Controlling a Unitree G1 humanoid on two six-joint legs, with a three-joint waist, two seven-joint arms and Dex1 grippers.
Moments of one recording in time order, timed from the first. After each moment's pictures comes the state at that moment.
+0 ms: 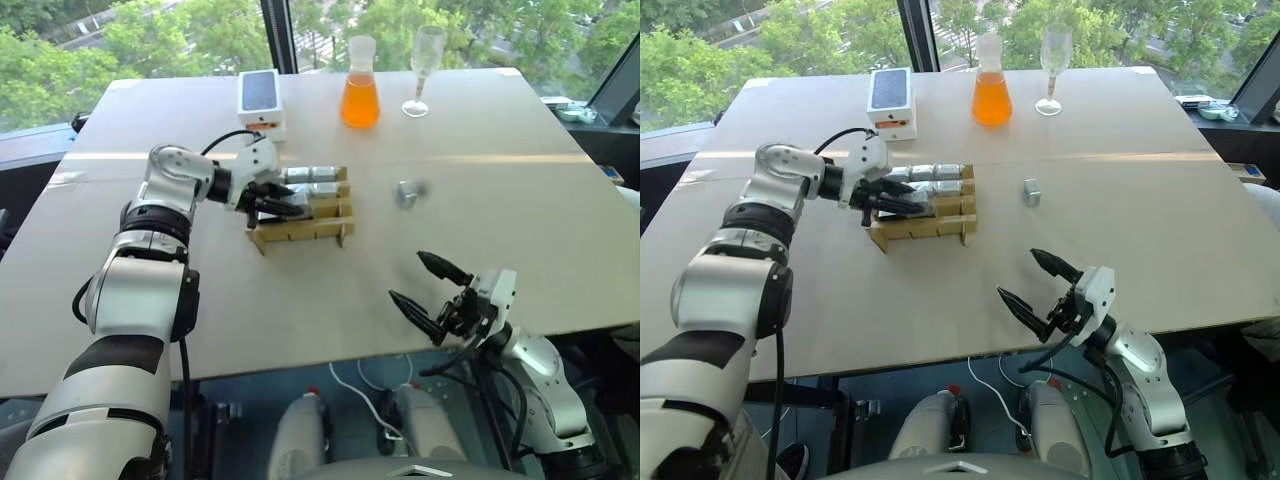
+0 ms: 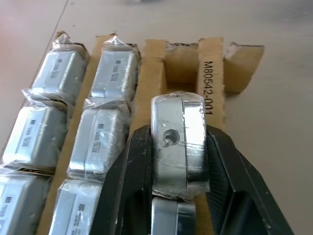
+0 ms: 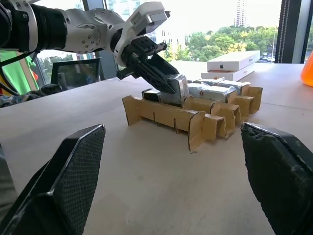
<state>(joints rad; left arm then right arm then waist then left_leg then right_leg) -1.21 0.60 -0.13 1.25 0.13 -0.25 -1.41 0.09 -0.29 0.12 -0.26 0.48 -0.09 0.80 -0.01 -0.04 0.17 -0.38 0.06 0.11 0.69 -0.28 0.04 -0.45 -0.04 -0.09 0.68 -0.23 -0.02</state>
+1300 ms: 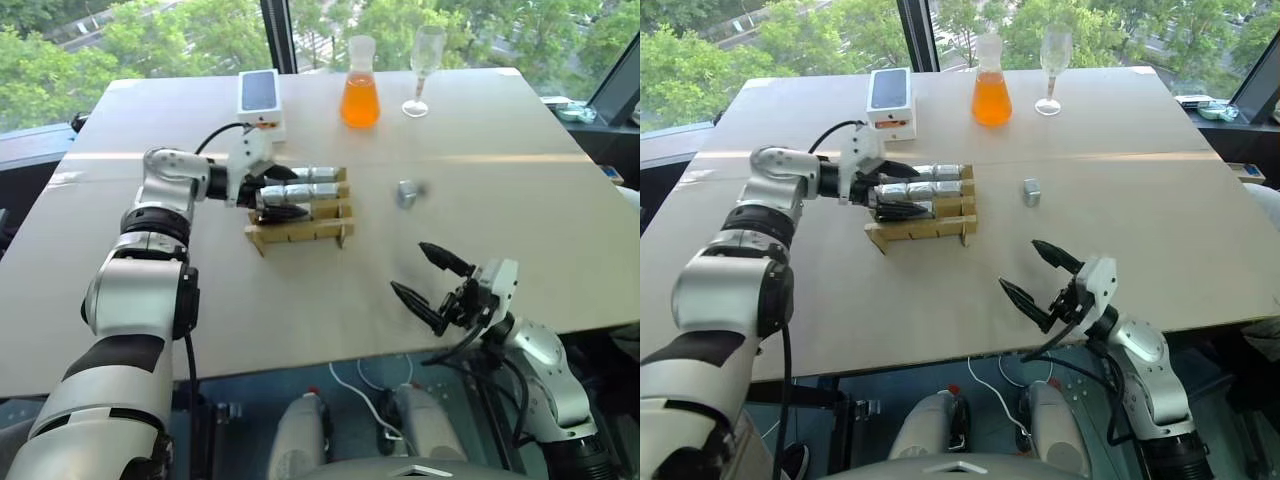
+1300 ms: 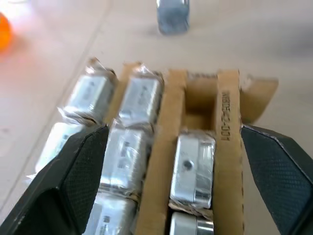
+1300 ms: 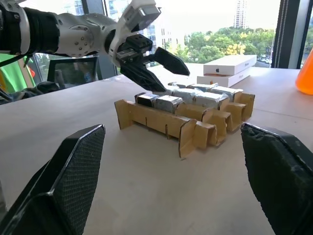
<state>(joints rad) -1.19 0.62 0.02 1.25 0.02 -0.20 -1.45 0.00 -0.29 0.07 -0.25 0.45 -0.03 0.71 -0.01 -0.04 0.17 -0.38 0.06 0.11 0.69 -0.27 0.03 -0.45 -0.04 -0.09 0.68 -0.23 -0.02</state>
